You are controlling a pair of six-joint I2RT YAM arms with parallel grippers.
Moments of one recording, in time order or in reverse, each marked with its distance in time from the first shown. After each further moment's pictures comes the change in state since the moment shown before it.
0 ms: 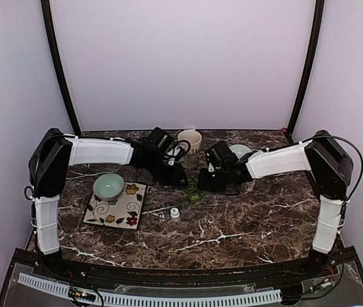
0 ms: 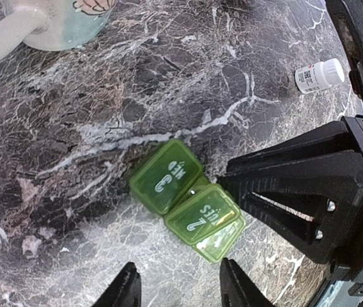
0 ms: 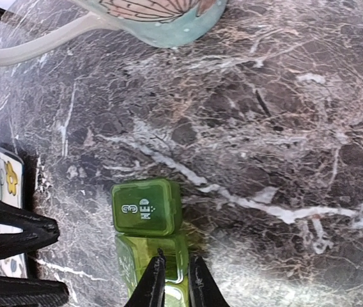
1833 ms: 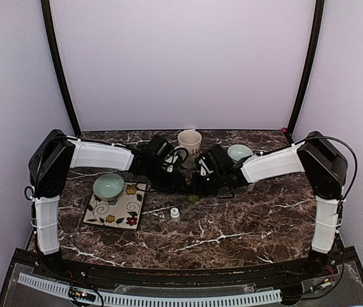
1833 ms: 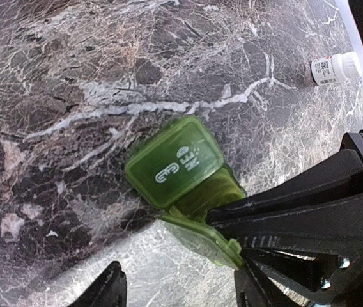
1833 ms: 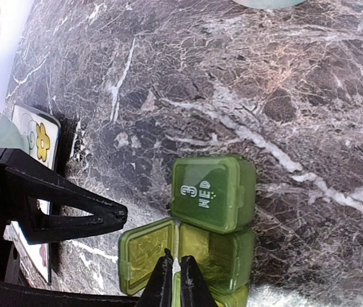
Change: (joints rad) left arm -0.003 -0.001 -0.083 0.061 0.010 -0.079; right arm 0.035 0.046 -0.003 0.118 -0.169 -0.029
